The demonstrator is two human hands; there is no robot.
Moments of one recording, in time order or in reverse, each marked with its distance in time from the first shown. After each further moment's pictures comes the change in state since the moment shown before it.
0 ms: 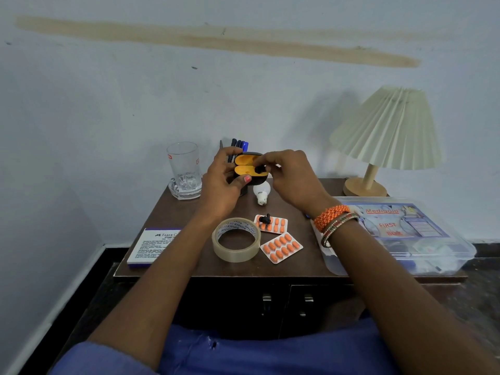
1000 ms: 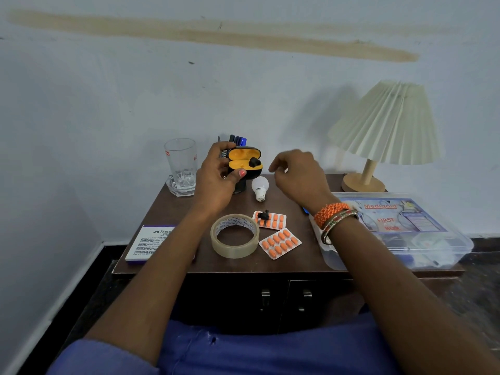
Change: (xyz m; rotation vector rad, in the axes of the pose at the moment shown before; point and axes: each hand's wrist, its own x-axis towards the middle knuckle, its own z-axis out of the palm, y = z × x) left_hand 0.000 0.003 -0.004 0.045 0.027 -0.024; right_hand -0.005 0.015 0.003 -0.120 0.038 0.269
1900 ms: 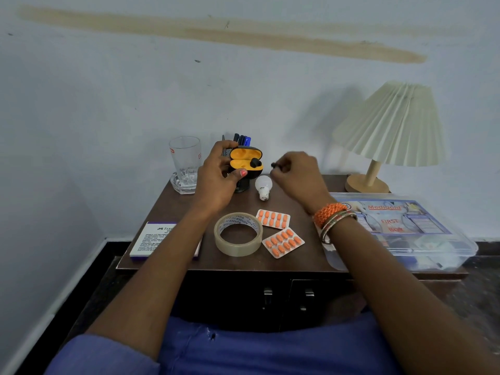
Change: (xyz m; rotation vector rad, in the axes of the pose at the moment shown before) left_hand 0.000 -0.002 -0.006 0.034 0.008 0.004; right_hand 0.003 -0.001 0.009 0.191 0.037 0.061
